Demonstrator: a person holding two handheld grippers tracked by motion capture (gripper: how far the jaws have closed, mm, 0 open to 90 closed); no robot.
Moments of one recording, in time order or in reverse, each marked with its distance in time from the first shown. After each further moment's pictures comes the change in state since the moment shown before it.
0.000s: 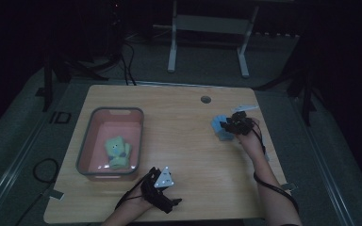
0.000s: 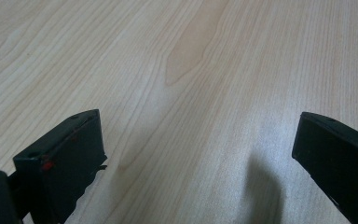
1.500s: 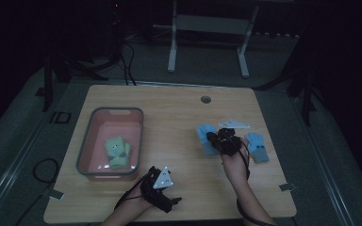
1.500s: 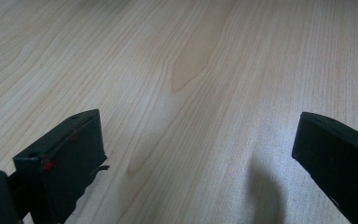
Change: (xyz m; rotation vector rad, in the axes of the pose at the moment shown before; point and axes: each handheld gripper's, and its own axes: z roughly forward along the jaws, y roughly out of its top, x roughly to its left) left arm 0.000 0.000 -0.002 -0.027 0.027 0.026; right arm 0.127 -0.004 -0.068 -0.102 0.004 0.139
